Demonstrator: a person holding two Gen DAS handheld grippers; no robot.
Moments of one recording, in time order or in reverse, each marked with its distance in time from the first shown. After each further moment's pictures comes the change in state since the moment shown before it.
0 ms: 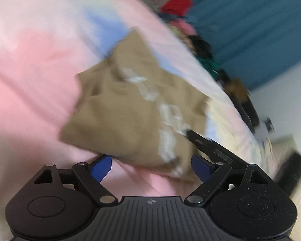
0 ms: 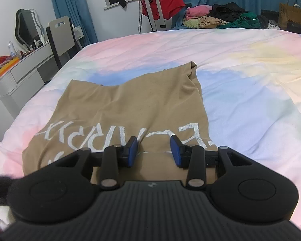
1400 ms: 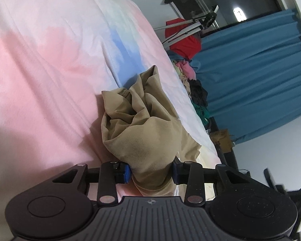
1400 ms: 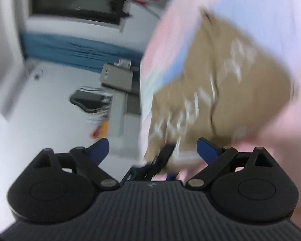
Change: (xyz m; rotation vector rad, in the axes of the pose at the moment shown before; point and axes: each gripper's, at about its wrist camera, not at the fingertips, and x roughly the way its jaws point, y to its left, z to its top) left arm -0.017 0.013 -0.005 -0.158 -0.209 -0.119; right arm -0.025 -0.047 -0.032 0.891 0.190 0.675
